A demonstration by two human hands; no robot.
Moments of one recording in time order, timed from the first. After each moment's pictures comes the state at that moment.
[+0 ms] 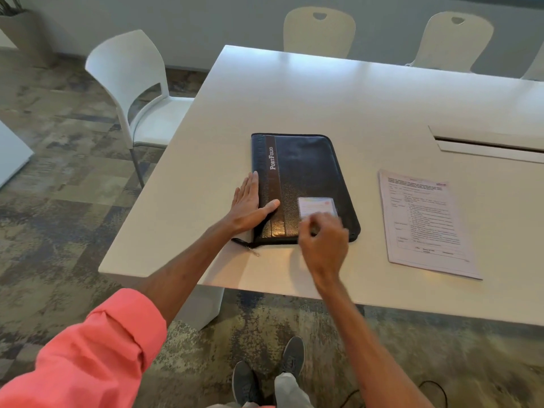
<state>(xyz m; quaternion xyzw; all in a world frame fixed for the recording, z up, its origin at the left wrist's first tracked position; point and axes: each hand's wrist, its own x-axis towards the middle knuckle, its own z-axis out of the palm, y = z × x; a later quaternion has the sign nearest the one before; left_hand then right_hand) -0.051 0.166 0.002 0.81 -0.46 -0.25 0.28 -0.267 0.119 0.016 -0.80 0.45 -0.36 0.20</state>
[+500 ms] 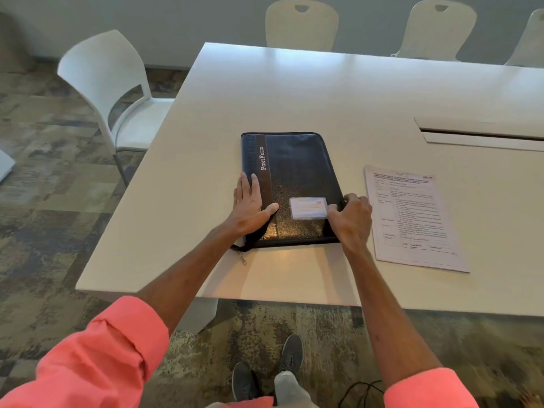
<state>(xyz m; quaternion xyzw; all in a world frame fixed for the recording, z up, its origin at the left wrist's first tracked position) -0.076 0.128 0.002 0.81 -0.47 -0.26 0.24 -0.294 0.002 0.027 -0.75 0.59 -0.20 0.21</state>
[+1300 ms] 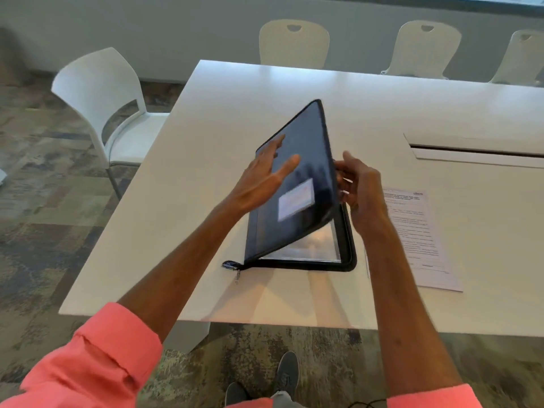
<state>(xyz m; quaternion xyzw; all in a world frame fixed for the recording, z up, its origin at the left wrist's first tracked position) -0.093 0.085 0.137 0.71 -0.50 -0.22 0.44 -0.286 -0.029 0.144 -0.54 0.39 -0.34 0.66</state>
